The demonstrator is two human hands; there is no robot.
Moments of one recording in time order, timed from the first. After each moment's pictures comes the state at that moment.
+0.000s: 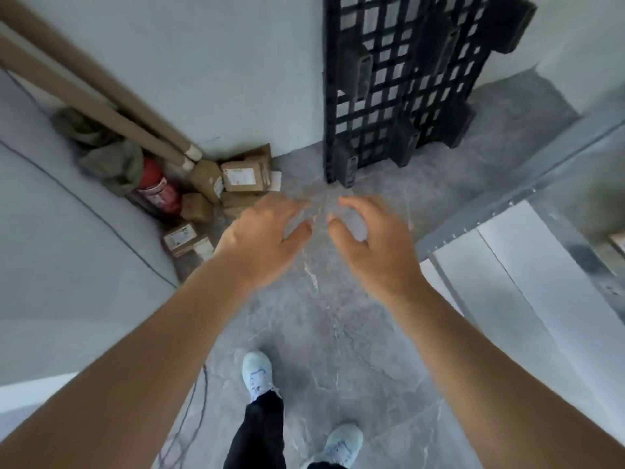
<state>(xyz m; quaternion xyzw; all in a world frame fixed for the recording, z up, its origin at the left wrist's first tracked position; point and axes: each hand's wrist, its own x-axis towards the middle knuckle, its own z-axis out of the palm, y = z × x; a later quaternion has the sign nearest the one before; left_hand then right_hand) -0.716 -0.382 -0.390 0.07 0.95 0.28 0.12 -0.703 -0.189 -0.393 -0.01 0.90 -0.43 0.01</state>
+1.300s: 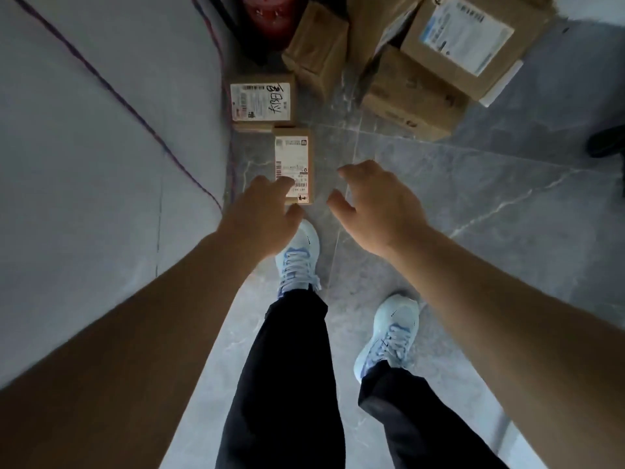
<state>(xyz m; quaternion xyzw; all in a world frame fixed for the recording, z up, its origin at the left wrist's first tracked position) -0.855 -0.695 -0.923 -0.31 0.85 0.25 0.34 -0.970 -0.551 -0.918 -0.33 0.87 -0.07 0.36</state>
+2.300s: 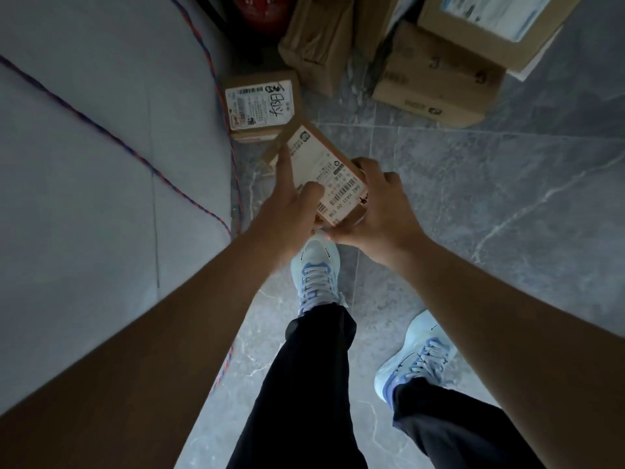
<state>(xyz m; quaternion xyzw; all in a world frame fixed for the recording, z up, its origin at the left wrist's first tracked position) -0.873 -0.698 -0.978 -0.46 0.61 0.61 0.22 -0.950 -0.552 -1.016 -0.16 0.83 -0.32 0.42</state>
